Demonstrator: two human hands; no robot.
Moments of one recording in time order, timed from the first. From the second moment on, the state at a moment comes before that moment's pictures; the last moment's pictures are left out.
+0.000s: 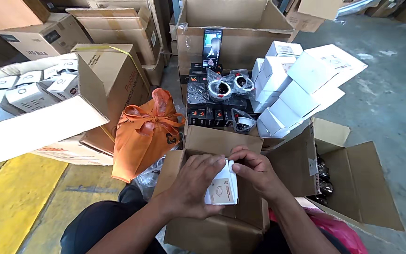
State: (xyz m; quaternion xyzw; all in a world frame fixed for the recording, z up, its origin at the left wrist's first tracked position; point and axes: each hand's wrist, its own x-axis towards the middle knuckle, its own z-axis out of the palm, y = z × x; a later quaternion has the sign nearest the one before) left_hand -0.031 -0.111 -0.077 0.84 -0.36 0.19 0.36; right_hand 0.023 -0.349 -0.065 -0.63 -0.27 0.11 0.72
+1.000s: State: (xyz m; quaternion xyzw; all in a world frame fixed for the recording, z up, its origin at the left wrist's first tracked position) left_hand -0.017 -0.102 -0.064 0.87 -0.22 0.18 0.41; right_hand 0.000 -0.317 -0.067 -0.67 -0.16 0.14 0.71
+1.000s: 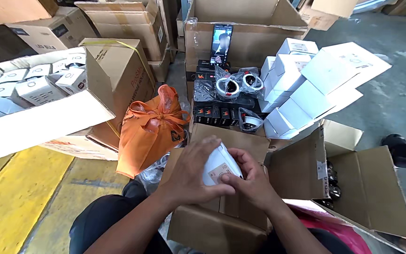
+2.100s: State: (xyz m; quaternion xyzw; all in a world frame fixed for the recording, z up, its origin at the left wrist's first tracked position) left_hand -0.006 -0.102 -0.064 0.72 -0.12 0.02 0.68; right_hand -0.008 -0.319 -0.082 -0.85 -0.30 -0.17 0.40
